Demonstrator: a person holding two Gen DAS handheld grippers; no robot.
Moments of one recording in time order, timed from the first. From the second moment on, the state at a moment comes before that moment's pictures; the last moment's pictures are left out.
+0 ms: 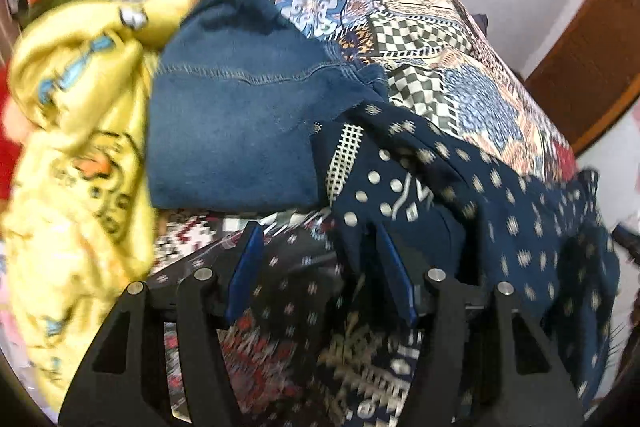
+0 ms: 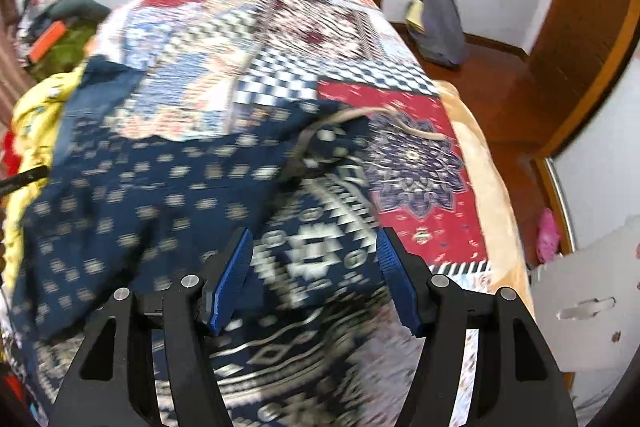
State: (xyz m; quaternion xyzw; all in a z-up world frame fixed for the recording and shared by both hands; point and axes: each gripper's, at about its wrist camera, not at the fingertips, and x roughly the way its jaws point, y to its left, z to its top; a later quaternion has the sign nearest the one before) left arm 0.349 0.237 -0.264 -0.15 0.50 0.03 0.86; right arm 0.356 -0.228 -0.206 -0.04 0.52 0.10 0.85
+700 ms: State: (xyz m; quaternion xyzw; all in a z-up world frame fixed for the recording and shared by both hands) left arm 0.405 0.221 -0.295 -0.23 0.50 -0.06 0.83; right arm 0.414 -0.215 -0.253 0.04 0.54 0.12 0.83
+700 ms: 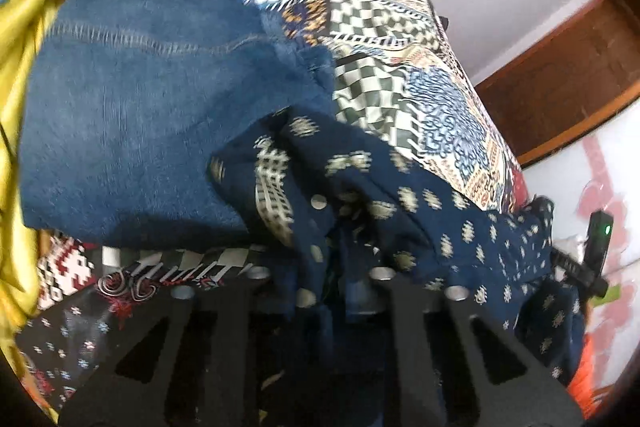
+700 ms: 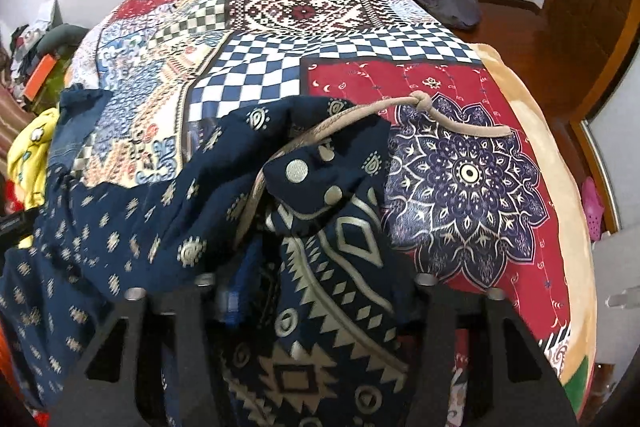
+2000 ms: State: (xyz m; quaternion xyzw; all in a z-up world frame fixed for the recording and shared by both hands) left arm 0.500 0.283 -0.316 -0.11 0.51 0.09 0.85; right arm 0.517 -0.148 -0.241 -0.02 0.48 0.14 0.86
